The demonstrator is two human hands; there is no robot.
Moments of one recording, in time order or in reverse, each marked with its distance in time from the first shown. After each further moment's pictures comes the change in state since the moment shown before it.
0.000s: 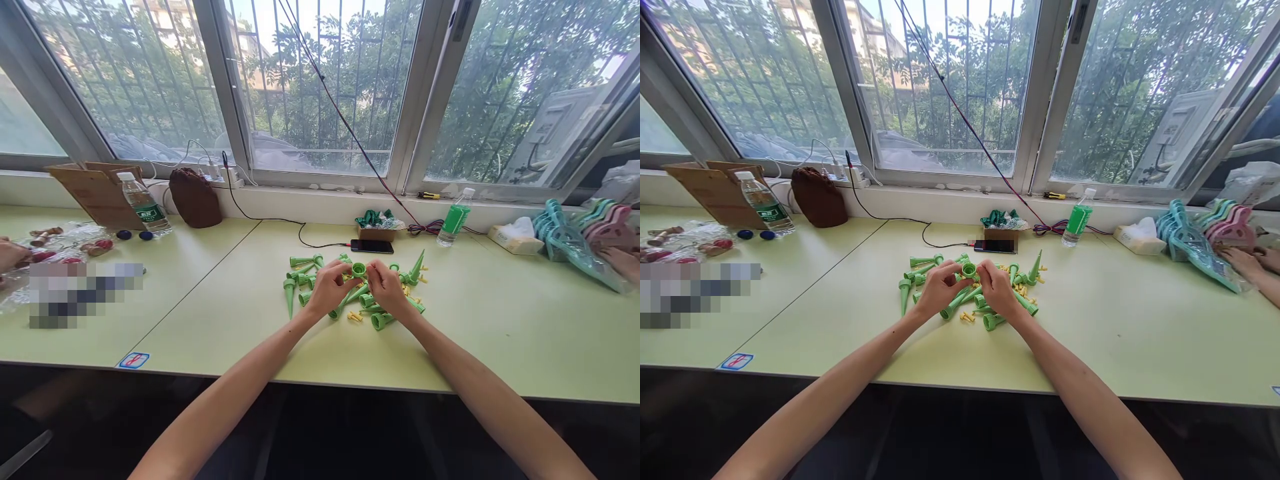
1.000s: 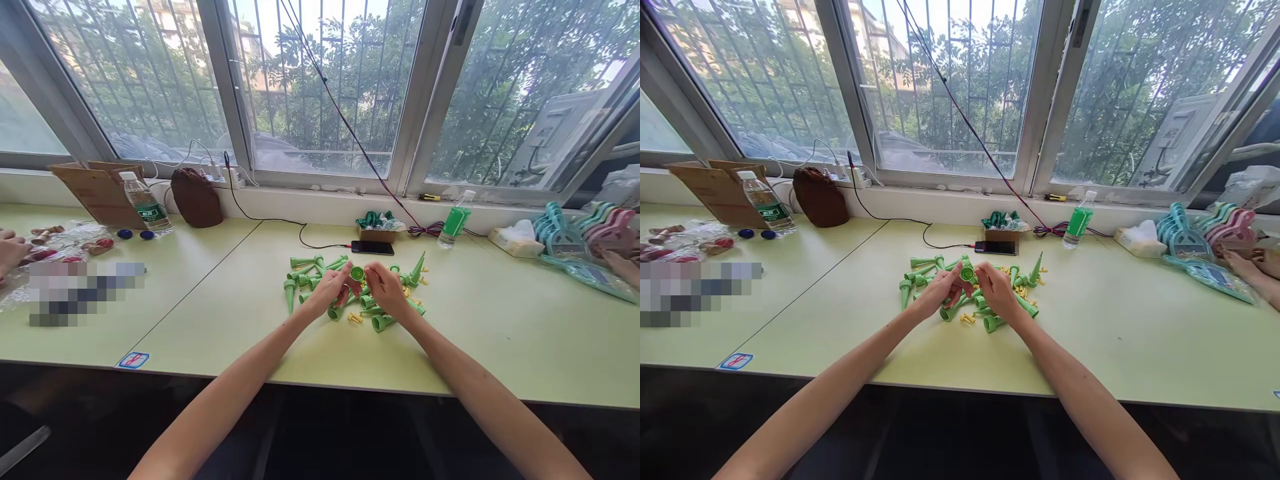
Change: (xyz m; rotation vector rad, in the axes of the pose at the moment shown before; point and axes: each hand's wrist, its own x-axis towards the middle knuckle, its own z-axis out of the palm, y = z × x) left_hand 0.004 0.012 -0.007 -0.601 -0.352 -0.575; right_hand 0.001 -0.004 -0.004 -0.016 -0.027 -0.094
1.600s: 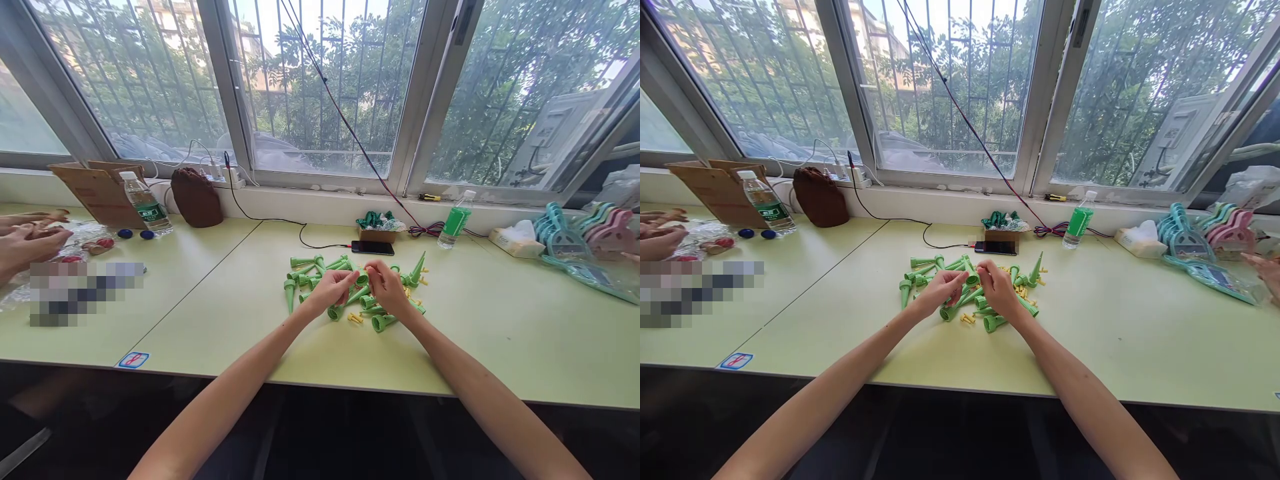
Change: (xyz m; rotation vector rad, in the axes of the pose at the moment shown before) left_hand -0.002 -0.002 -0.004 0.145 -0.057 0.109; right_hand 0.000 0.007 0.000 0.019 -0.003 0.079
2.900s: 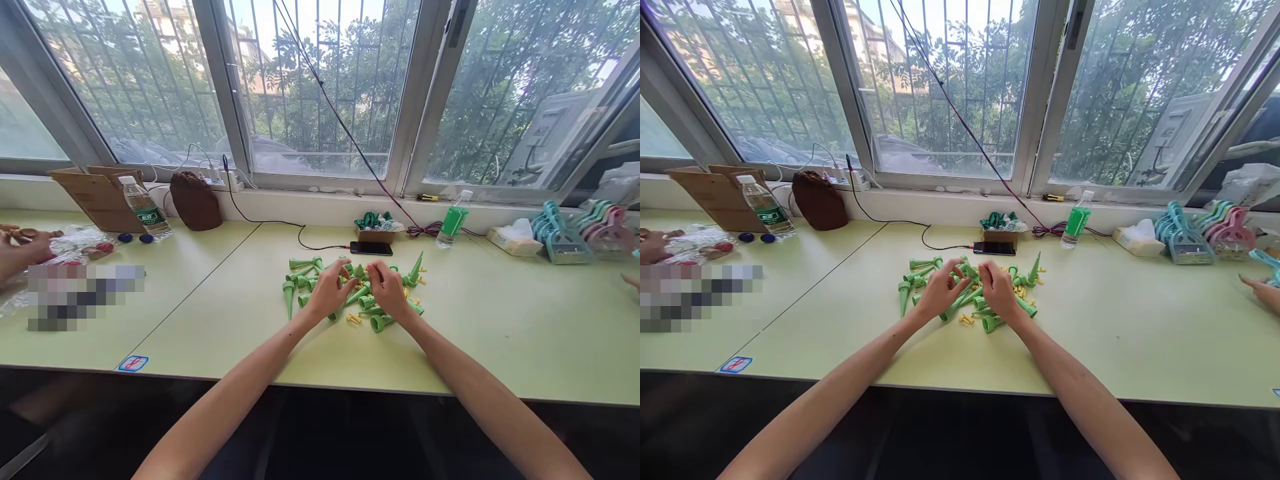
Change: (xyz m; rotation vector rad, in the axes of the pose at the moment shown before) left_hand 0.005 -0.014 0.002 0.559 0.343 0.303; right_hand 0.001 -0.002 0.003 -0.131 0.138 -0.012
